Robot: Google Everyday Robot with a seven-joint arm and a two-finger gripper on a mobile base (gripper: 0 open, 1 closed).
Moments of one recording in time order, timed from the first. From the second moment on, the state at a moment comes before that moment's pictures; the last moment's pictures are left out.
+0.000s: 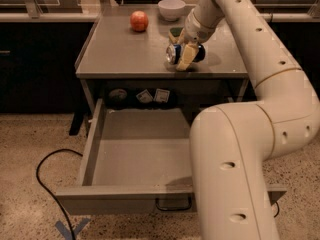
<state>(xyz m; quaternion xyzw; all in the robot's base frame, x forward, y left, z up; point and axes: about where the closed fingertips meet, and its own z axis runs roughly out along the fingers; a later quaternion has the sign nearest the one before) 0.787 -0.087 0.847 -0.71 0.66 0.04 0.24</state>
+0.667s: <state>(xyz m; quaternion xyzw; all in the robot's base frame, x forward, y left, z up) 0.720 -0.043 0.919 -0.68 0.66 0.09 0.31</state>
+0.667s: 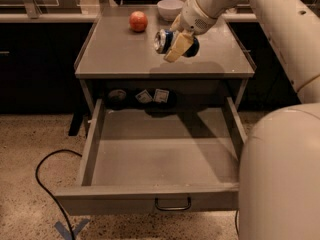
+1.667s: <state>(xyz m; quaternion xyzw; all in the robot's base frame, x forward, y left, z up) 0.621 -0.029 0.822 -0.70 0.65 0.17 0.23</state>
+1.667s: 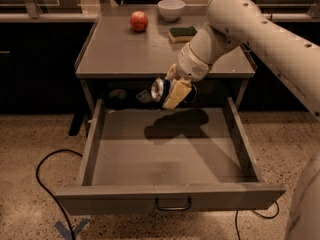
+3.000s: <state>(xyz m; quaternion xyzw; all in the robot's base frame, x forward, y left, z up) 0.599 -0.040 0.713 -0.68 0.66 0.23 0.21</state>
